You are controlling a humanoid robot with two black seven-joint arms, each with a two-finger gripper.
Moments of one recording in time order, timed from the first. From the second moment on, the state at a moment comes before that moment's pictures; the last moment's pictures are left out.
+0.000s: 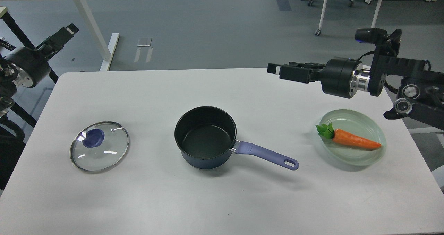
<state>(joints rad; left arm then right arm) -1.08 0.83 0.07 -0.91 0.47 0.19 -0.49 1.22 -0.80 0.06 1.40 -0.97 0.09 0.25</state>
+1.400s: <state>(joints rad) -0.84 0.43 -0.32 -0.61 -0.26 -0.23 -0.49 0.78 -0.20 0.97 0.67 0.25 0.16 0.22</state>
